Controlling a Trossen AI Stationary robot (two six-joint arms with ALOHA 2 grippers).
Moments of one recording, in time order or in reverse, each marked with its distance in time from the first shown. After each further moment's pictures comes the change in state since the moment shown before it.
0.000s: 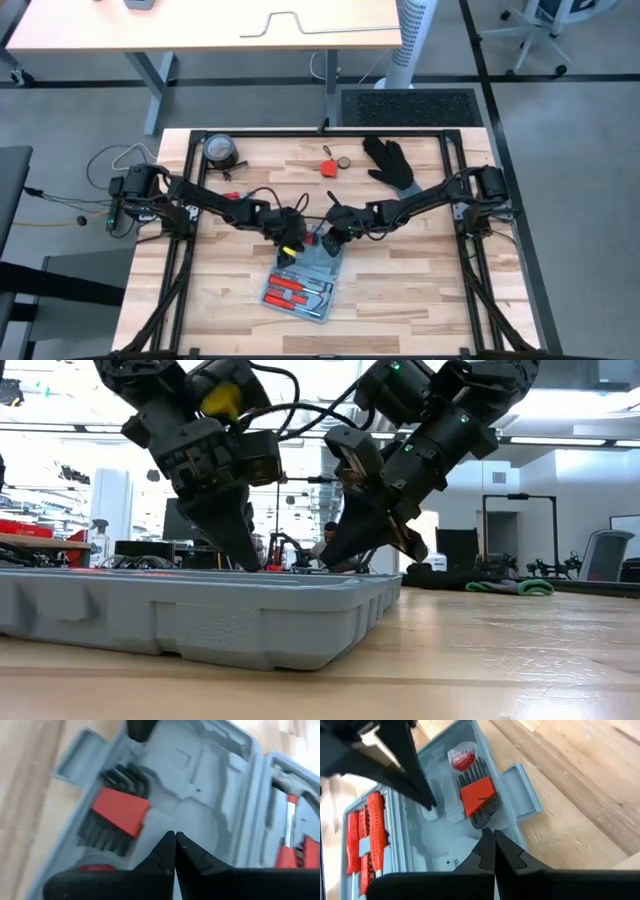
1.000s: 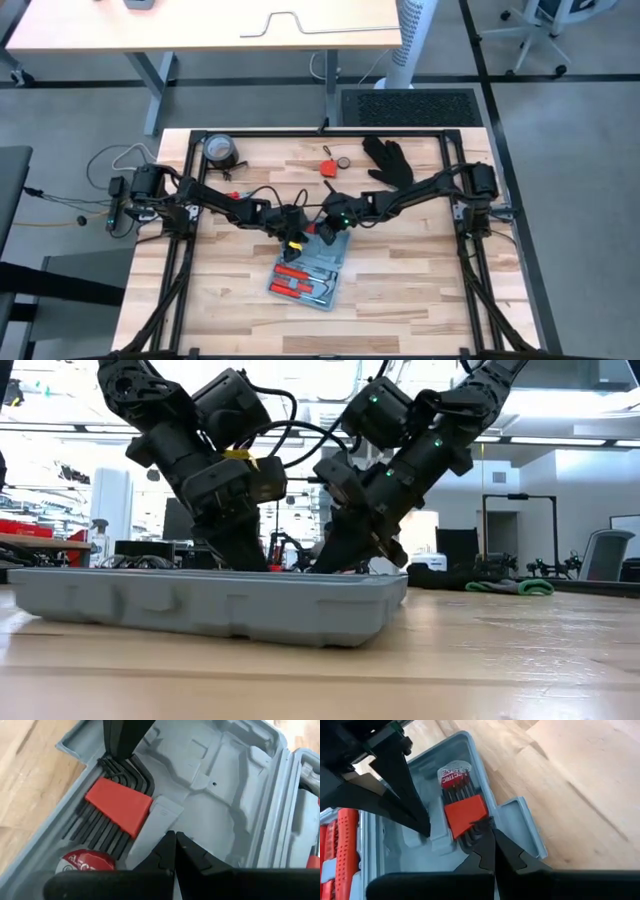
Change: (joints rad) left arm 0.032 0.065 -0.040 0.133 -0.101 -0.034; right arm -0.094 0.072 0.038 0.010 0.005 -0.161
